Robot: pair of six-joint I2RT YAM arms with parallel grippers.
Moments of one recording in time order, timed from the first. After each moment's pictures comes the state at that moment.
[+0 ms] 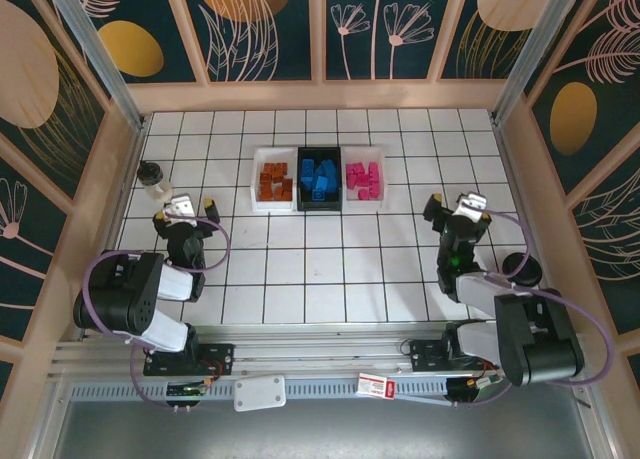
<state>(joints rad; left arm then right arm) -0.08 1.52 0.19 1.16 -0.36 -0.07 0.14 1.24 0.20 0.81 0.45 0.20</state>
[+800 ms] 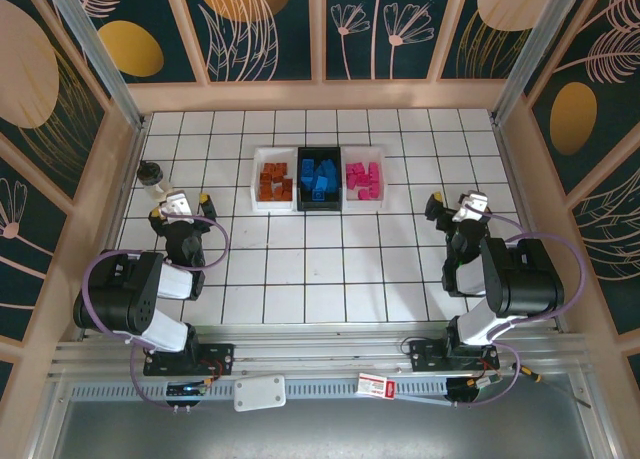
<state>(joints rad) -0.08 1.52 0.20 1.19 -0.39 -0.08 -0.01 1.57 0.18 1.27 0.15 0.14</state>
